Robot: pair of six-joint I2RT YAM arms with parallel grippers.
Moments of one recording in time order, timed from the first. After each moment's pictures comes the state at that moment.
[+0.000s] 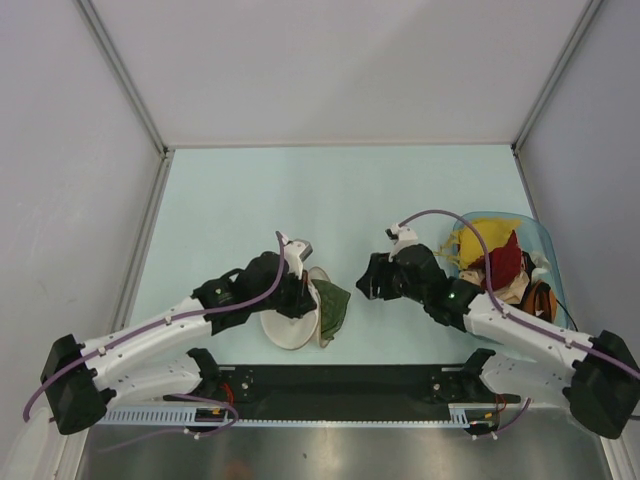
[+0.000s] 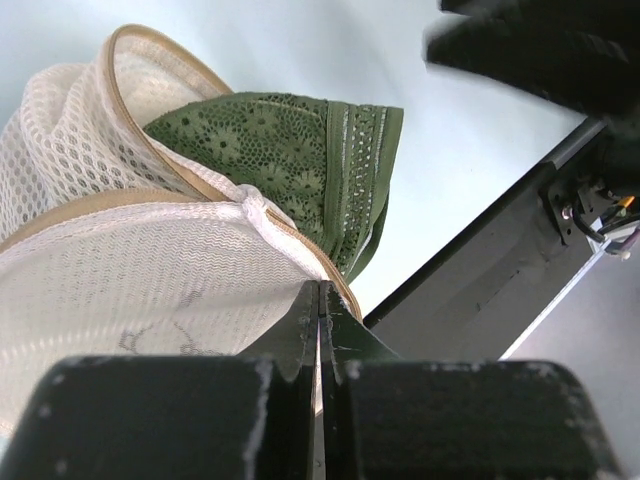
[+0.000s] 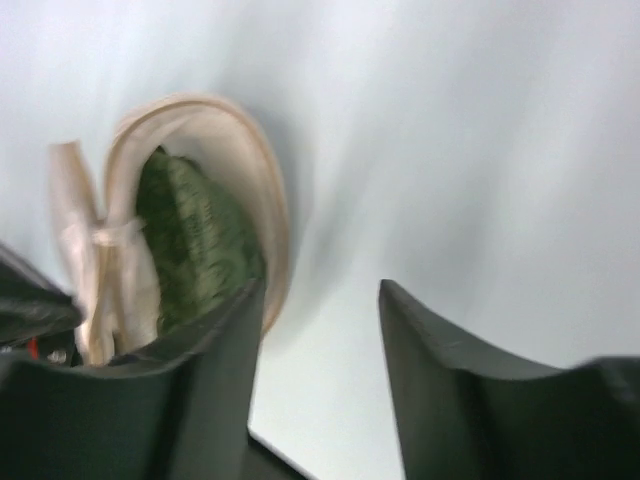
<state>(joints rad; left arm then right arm) -0.91 0.98 0.69 -0.40 0.07 -0.55 0.83 1.02 0.60 -0.15 0.04 0.61</state>
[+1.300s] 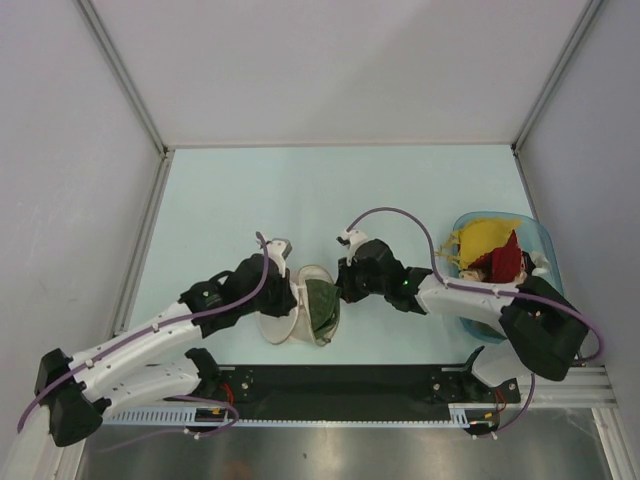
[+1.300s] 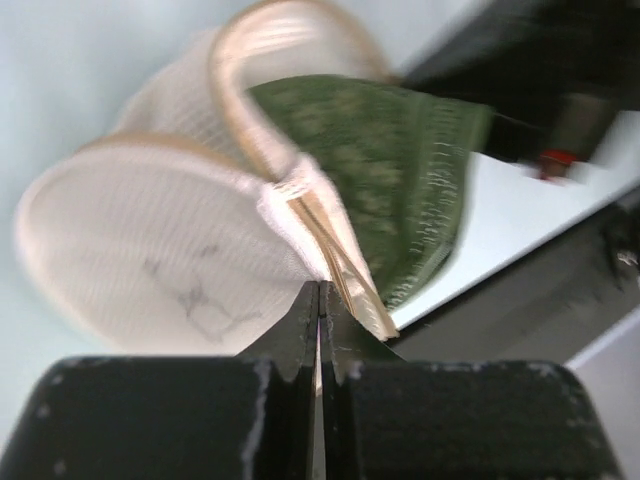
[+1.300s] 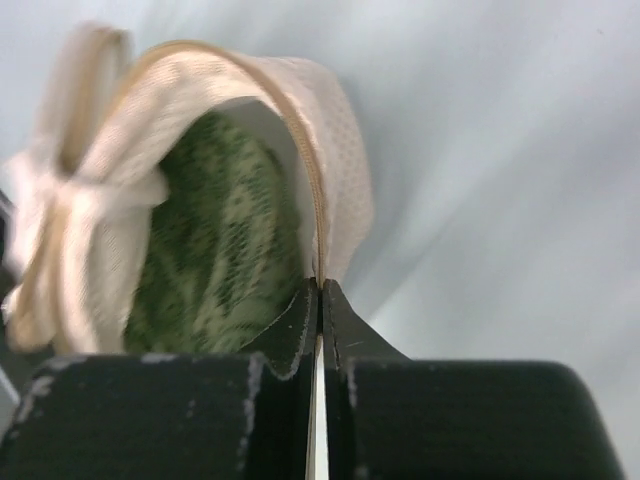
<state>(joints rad) -0.88 0.91 0.68 -0.53 -0.06 -0.60 0.86 1.49 0.73 0.12 -0.13 0.44</state>
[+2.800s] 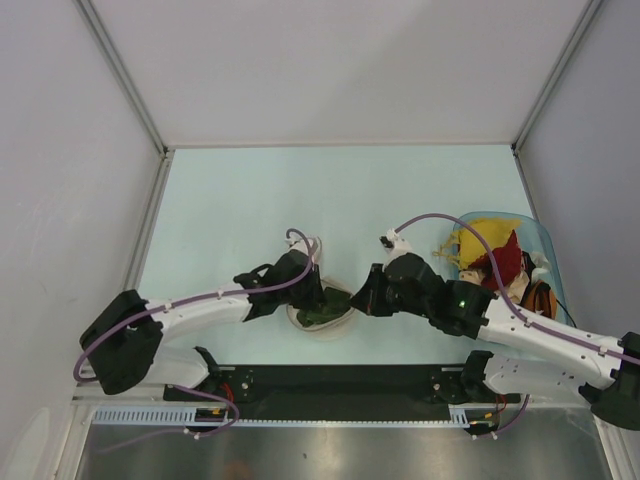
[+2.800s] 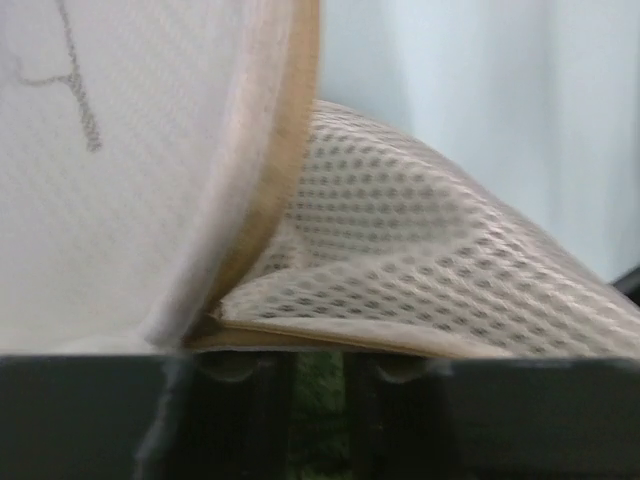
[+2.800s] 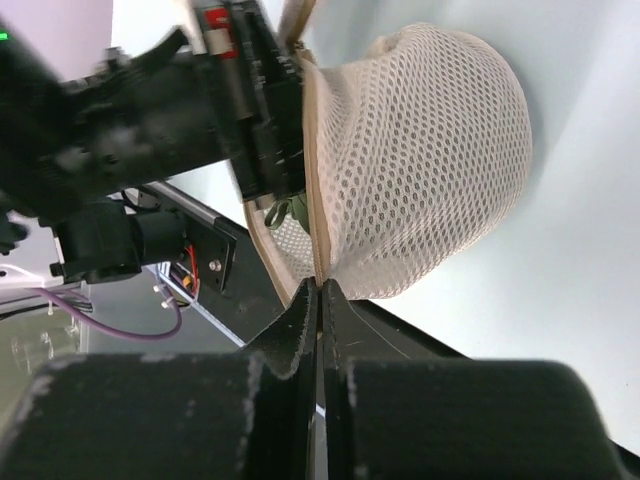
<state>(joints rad) -0.87 1.33 0.65 -0.14 -0.04 -0.75 1.05 0.97 0.81 -0.45 0.09 0.94</state>
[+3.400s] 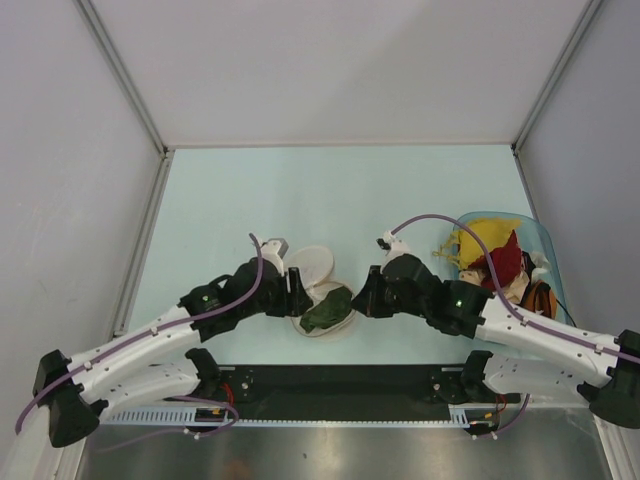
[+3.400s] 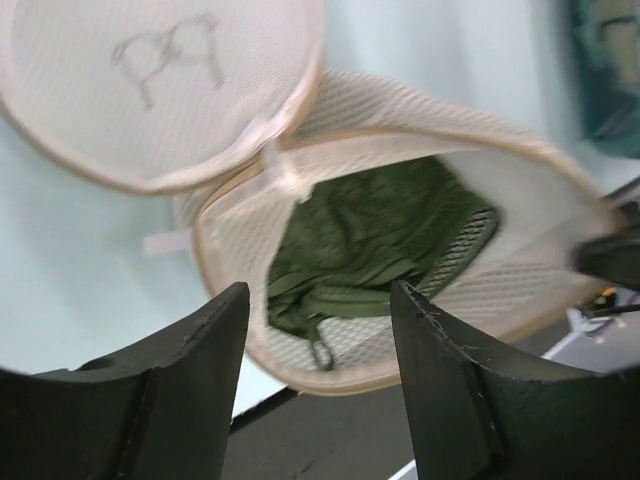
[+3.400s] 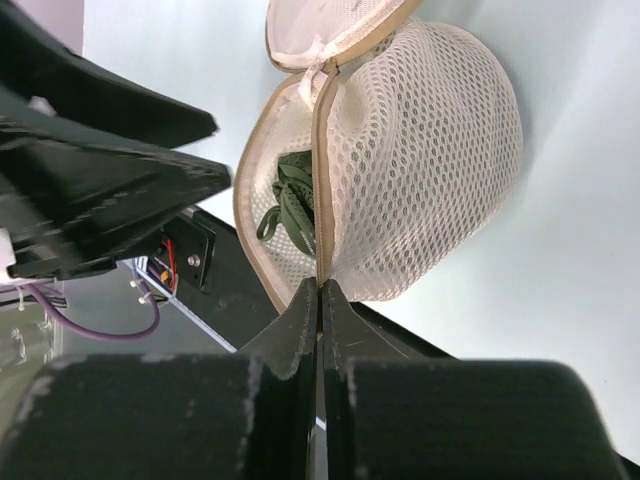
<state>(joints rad) -0.90 0.87 0.66 -0.47 -0.08 -0.72 1.05 0.99 0.80 -0.46 0.09 0.90</state>
